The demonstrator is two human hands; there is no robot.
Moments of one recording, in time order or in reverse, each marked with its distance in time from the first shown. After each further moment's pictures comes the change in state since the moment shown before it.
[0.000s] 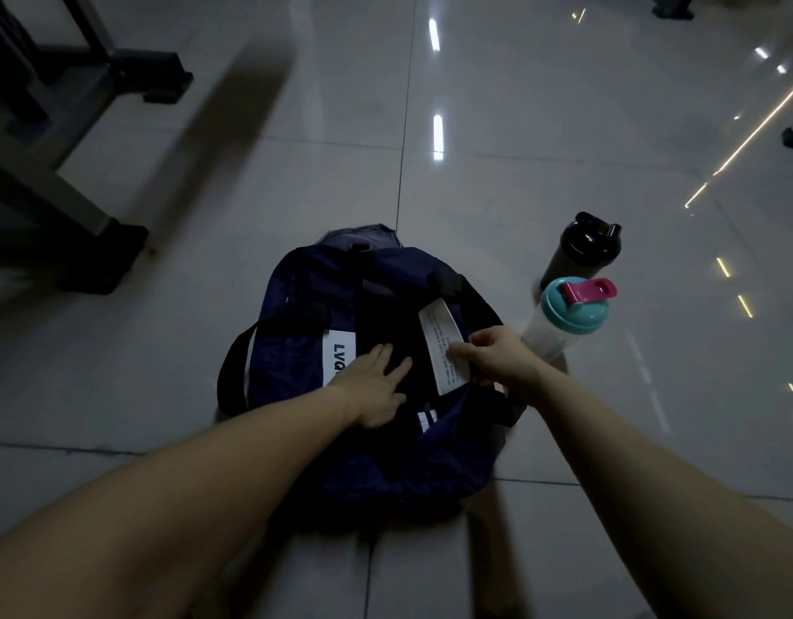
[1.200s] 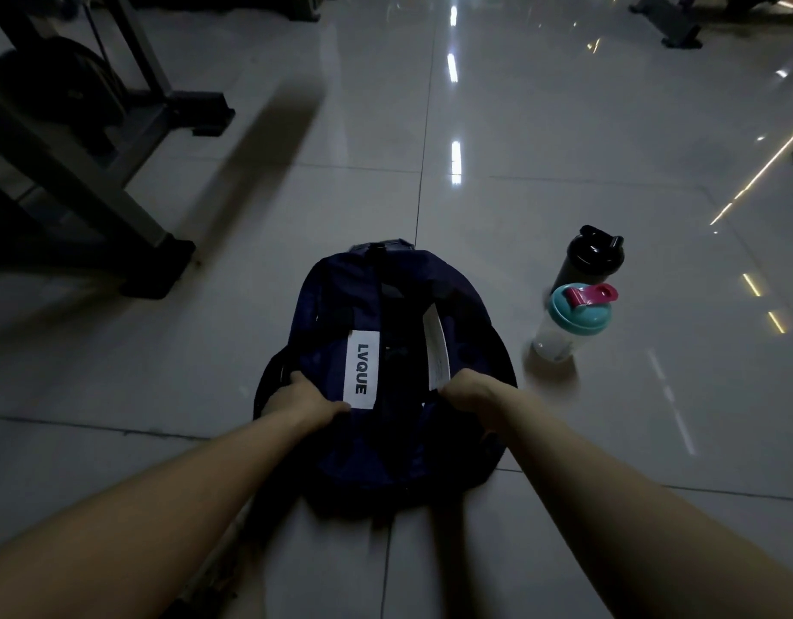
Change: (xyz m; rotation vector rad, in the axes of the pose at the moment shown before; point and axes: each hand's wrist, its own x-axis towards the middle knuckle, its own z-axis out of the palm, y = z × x) left_hand -0.098 -0.053 0.024 -0.686 0.116 -0.806; right_hand -0.037 -0.012 0.066 -0.220 -0.147 0.253
